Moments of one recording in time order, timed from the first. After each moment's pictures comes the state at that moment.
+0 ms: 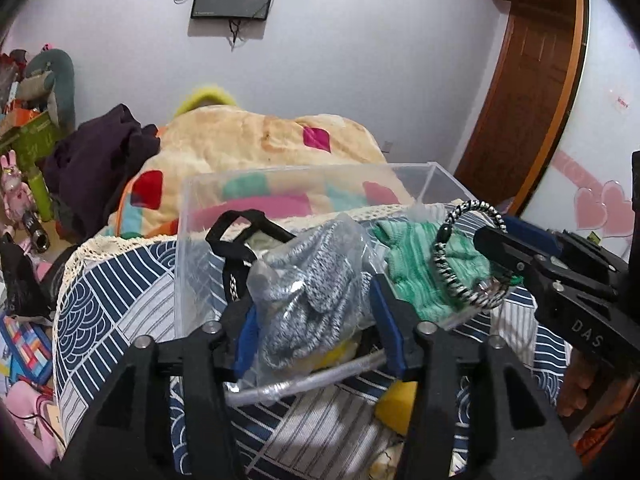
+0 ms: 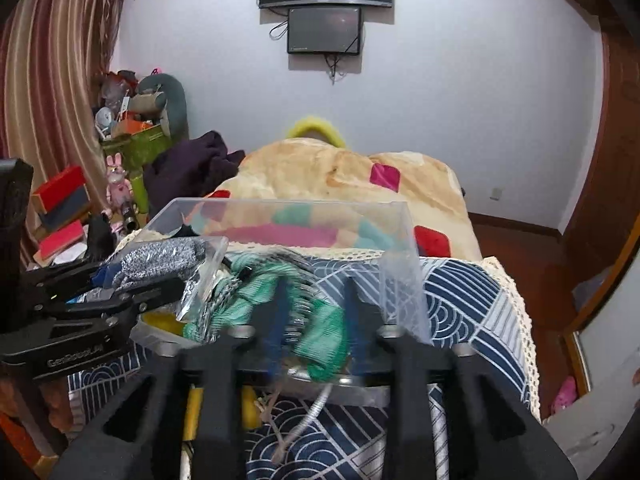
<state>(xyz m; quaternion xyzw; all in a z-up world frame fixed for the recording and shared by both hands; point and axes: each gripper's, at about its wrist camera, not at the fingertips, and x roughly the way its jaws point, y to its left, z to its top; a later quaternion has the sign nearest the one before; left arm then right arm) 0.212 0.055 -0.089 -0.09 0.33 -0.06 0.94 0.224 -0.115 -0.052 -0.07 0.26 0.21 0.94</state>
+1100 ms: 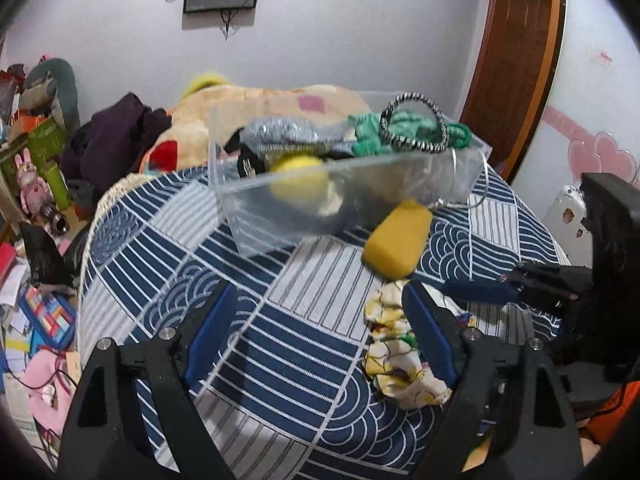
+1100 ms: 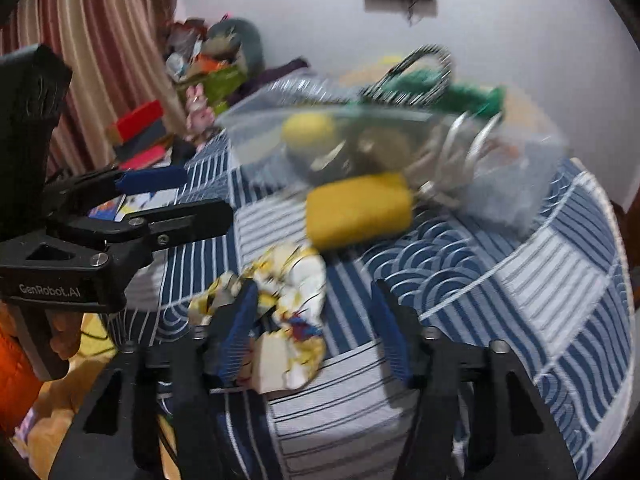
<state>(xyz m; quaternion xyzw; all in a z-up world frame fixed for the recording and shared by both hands) 0.107 0.041 -0.117 -0.05 0.36 -0.06 0.93 0.163 -0.087 -0.132 -0.09 0.38 0.35 0.85</state>
